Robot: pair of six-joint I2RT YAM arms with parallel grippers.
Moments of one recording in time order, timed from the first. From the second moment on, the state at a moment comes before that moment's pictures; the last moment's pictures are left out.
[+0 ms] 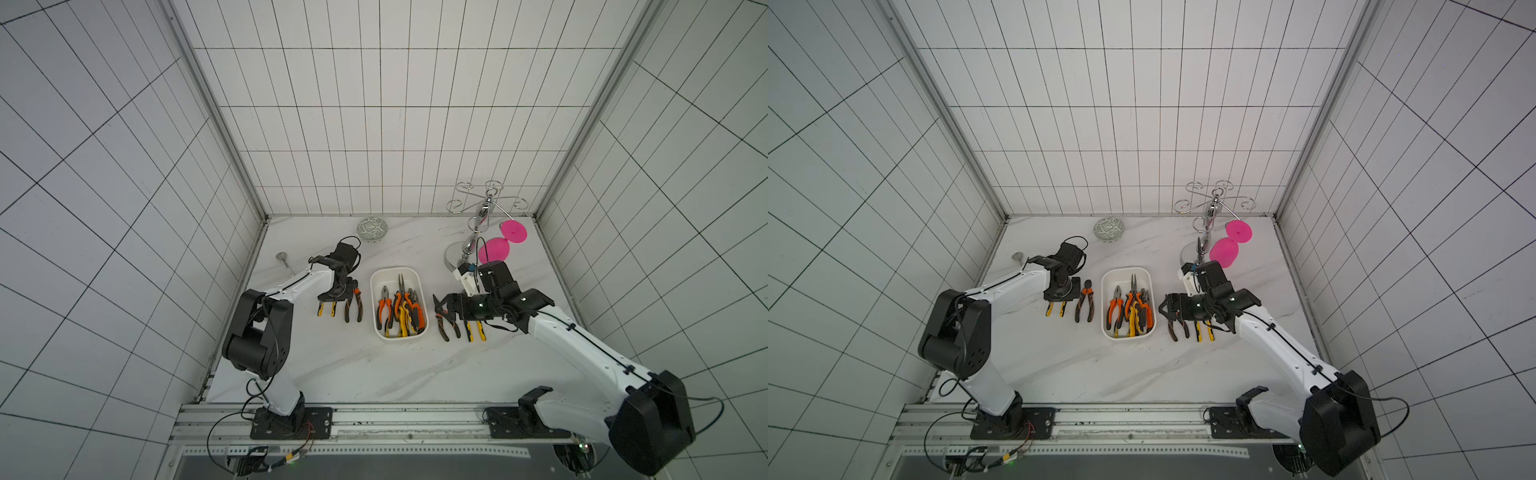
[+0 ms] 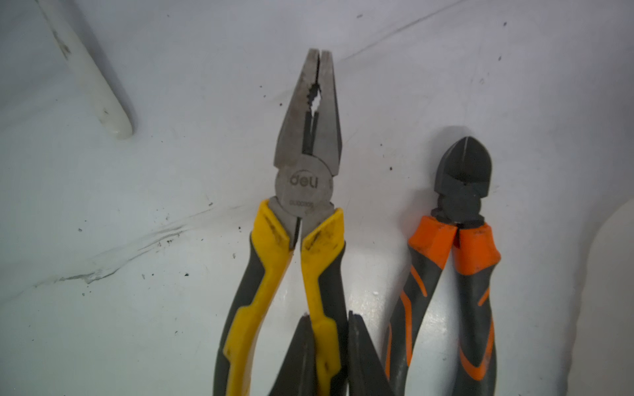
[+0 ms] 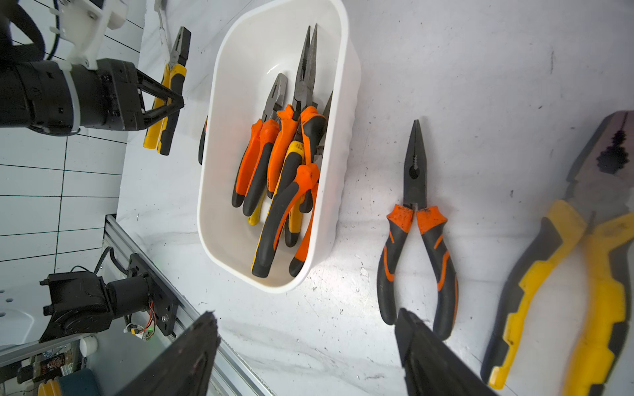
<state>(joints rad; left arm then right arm) -0.35 1.73 1.15 -0.76 -0.23 -0.43 0.56 1.19 0.85 -0.58 -0.42 0.40</state>
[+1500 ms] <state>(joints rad) -0.68 1.56 1.19 -0.77 -0.18 -0.70 0.57 1.18 0.85 -0.58 -0.41 0.39</state>
